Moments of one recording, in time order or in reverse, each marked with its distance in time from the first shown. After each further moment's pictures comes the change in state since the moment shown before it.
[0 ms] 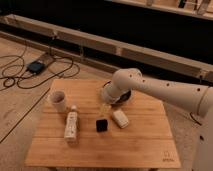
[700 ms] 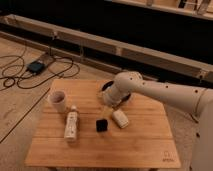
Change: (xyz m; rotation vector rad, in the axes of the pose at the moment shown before) arm 0.017 0.020 0.012 -0.030 0.010 0.031
